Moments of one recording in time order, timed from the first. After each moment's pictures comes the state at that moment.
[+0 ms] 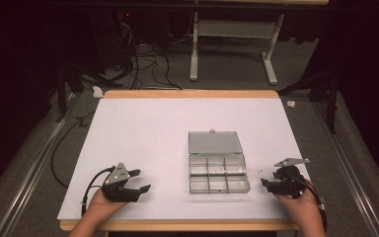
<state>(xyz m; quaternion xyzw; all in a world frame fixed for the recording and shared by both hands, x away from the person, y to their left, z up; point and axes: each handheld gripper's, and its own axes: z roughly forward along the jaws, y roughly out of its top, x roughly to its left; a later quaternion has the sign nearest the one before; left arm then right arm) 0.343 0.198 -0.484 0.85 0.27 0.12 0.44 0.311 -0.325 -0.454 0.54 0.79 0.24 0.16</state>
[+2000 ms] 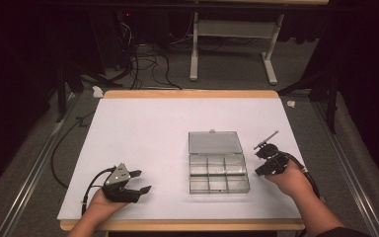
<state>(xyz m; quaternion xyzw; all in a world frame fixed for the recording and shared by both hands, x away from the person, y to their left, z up) 0.343 0.197 -0.484 0.85 0.26 0.11 0.44 0.383 -0.291 -0.435 0.50 0.86 0.10 0.05</state>
